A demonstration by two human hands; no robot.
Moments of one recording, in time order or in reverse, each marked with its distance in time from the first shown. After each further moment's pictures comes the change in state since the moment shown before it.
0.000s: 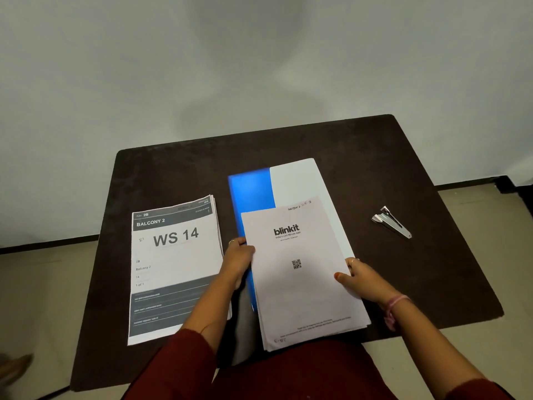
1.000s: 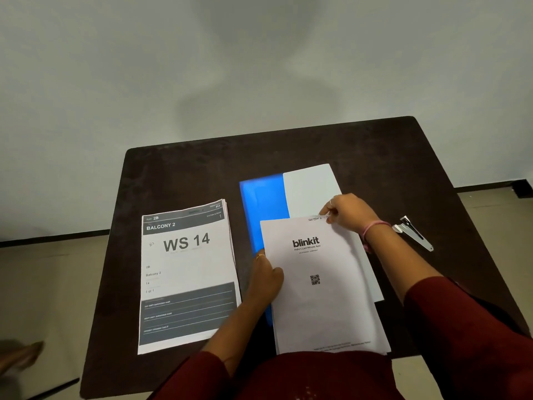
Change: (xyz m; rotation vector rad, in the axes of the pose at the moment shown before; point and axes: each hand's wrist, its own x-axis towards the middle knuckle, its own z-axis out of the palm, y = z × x) left_hand -0.020 -0.006 0.022 0.412 0.045 0.254; right_hand 0.100 -0.117 -0.065 -0.480 0.175 -0.317
